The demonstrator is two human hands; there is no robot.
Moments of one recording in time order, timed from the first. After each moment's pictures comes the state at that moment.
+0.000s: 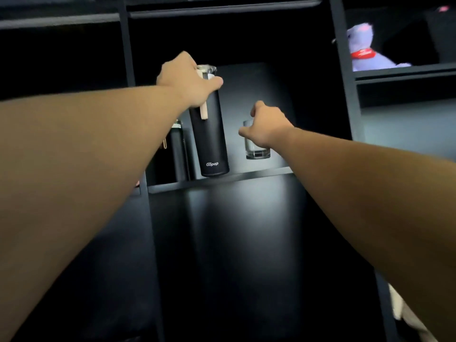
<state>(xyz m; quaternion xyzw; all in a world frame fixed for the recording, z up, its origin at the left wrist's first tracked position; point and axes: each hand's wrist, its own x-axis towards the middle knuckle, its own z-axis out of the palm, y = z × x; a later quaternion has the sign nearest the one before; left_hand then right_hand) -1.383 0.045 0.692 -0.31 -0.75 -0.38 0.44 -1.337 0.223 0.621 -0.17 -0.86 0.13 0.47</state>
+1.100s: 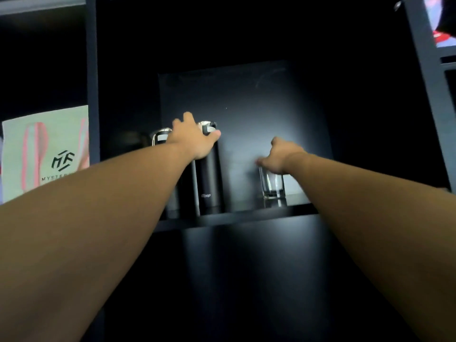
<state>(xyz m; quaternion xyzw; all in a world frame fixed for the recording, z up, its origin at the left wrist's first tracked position) -1.576 0.151 0.678 -0.21 -0.83 -0.30 0.42 -1.490 0.350 0.635 -0.22 -0.89 0.11 0.38</state>
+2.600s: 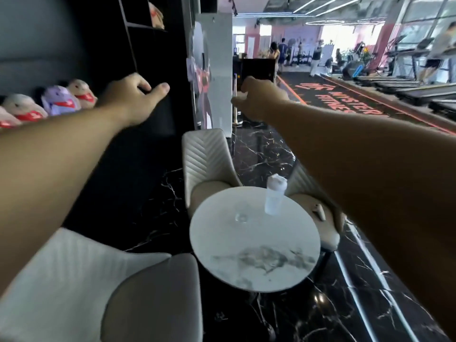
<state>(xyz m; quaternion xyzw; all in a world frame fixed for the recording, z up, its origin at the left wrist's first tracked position) -0.589 0.148 0.308 -0.75 -0.56 -0.36 -0.06 -0.302 0.090 0.306 -0.74 -0.62 -0.11 0.22</state>
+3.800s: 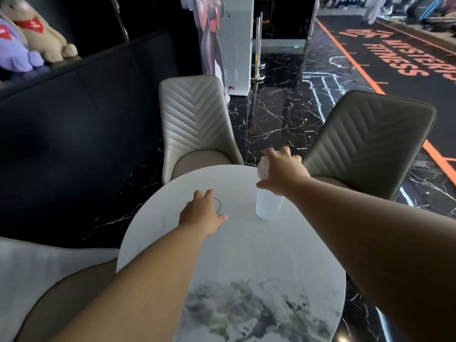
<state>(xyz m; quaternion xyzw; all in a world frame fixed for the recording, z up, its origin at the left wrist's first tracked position) -0.271 0.259 -0.162 -0.75 -0.64 -0.01 -0.16 -0.059 0.249 -0.086 -0.79 -0.60 0.07 0.06</state>
